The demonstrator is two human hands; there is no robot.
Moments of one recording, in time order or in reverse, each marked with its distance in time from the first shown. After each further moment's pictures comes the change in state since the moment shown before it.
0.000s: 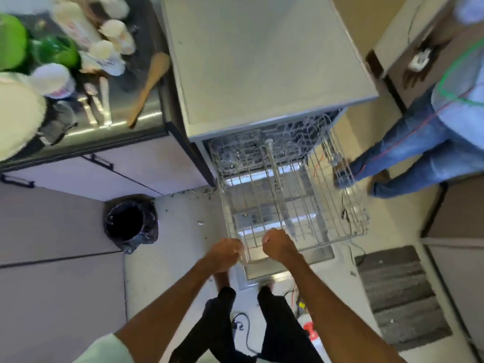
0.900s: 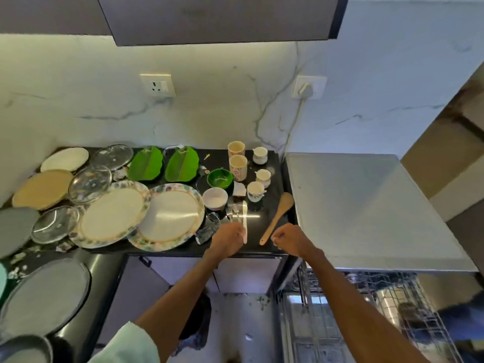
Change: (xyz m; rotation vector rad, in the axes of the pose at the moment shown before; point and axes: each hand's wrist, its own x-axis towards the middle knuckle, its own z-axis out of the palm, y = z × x) left_hand -0.107 -0.153 -0.441 -0.106 0.649 -0.142; right_hand 0.033 -0.443 -0.179 -0.028 0.251 -0.499
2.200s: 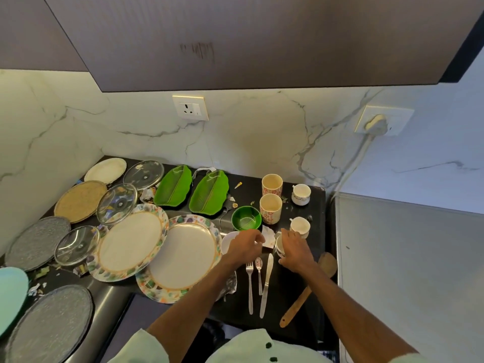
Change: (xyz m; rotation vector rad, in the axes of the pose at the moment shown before) left_hand 0.179 0.000 -0.060 -0.054 0.131 -0.174; right_hand 0.236 -0.044 -0.013 -0.493 -0.007 -0.254
